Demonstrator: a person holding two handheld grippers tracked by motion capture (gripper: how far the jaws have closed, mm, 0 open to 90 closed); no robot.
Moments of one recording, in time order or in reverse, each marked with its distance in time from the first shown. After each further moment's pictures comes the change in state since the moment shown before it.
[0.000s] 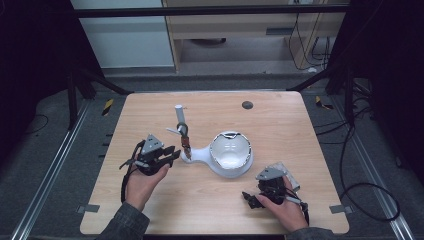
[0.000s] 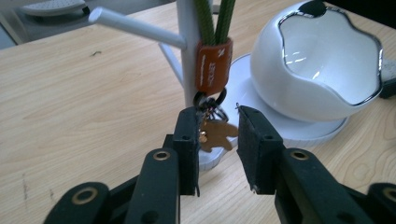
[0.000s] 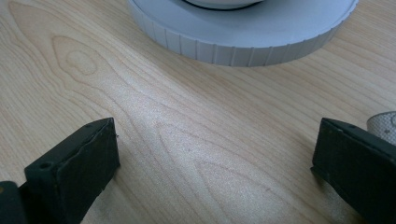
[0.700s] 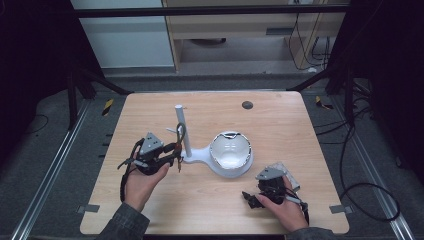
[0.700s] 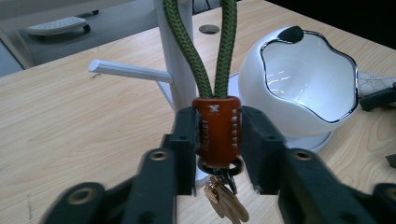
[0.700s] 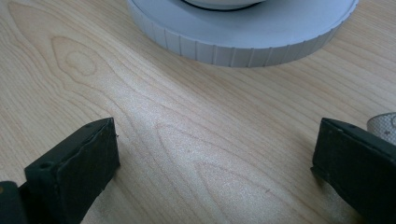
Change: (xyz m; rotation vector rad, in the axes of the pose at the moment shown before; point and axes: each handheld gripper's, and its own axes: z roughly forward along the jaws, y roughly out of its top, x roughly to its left) left arm -0.010 0.015 -0.009 -0.064 -0.009 0.031; right arm 0.000 0.000 0.000 0.001 0.000 0.001
